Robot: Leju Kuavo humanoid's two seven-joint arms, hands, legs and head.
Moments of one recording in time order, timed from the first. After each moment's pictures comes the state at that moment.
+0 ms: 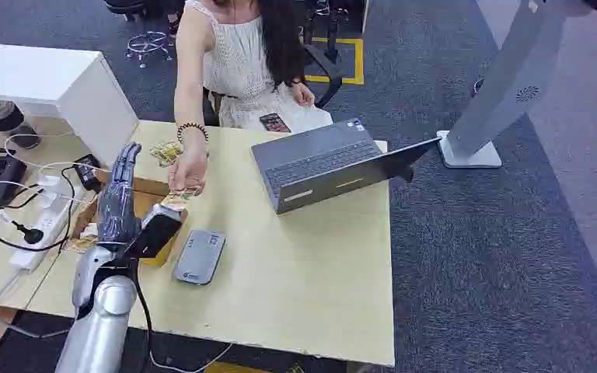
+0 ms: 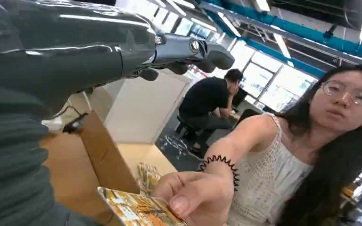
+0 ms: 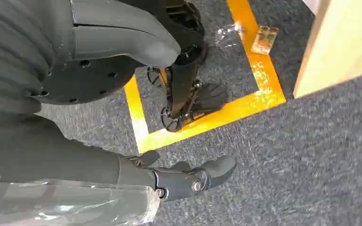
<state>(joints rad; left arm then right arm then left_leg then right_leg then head) -0.22 -0.04 0.04 -1.48 -0.98 0.28 -0.26 -0.08 0.11 -0.49 -0.21 0.17 -0.05 -0.30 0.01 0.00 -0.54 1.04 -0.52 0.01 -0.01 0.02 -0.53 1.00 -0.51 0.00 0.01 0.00</state>
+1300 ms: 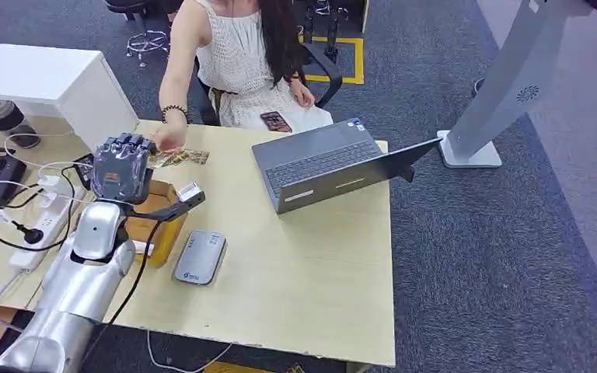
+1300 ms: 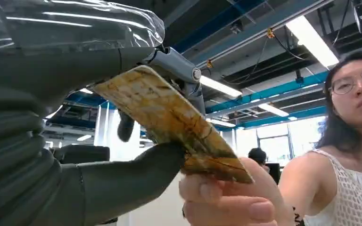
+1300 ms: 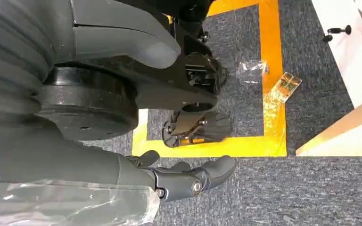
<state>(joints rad) -0.49 0.20 -0.20 -1.15 -1.57 0.52 0.09 -0.10 0.17 -0.39 -0.21 0.33 0.02 -0.26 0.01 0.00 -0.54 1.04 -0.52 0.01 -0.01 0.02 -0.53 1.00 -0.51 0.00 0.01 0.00</state>
